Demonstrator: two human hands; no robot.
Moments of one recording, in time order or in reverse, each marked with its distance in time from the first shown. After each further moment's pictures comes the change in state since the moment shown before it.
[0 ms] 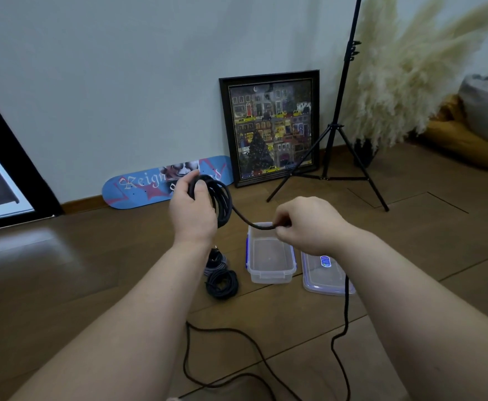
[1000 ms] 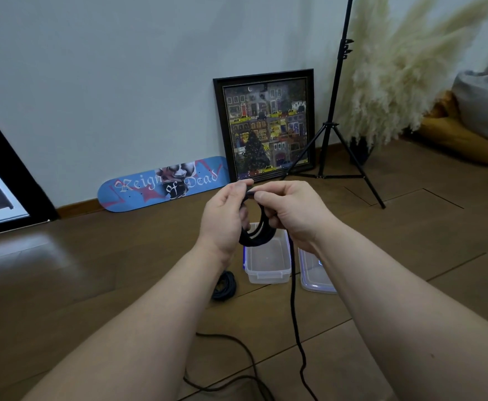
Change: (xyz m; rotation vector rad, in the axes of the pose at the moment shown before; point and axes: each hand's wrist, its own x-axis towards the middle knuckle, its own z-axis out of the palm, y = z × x) left_hand -0.034 0.012 0.027 -0.263 -0.433 -0.135; right_hand 0.006 -0.020 0.003 1.295 0.177 0.156
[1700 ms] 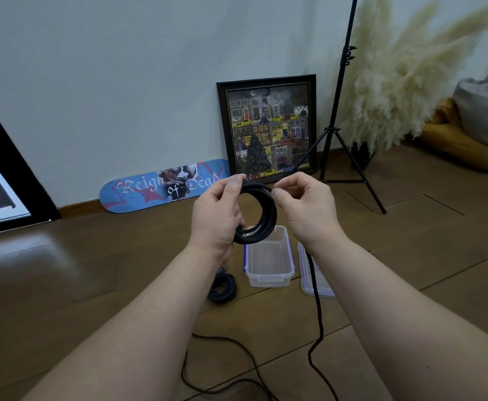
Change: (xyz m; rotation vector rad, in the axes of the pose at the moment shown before) left_hand -0.002 0.016 -0.006 -0.135 0.046 0.026; right_hand 0.009 0.013 -0.006 -0.288 0.323 -0.310
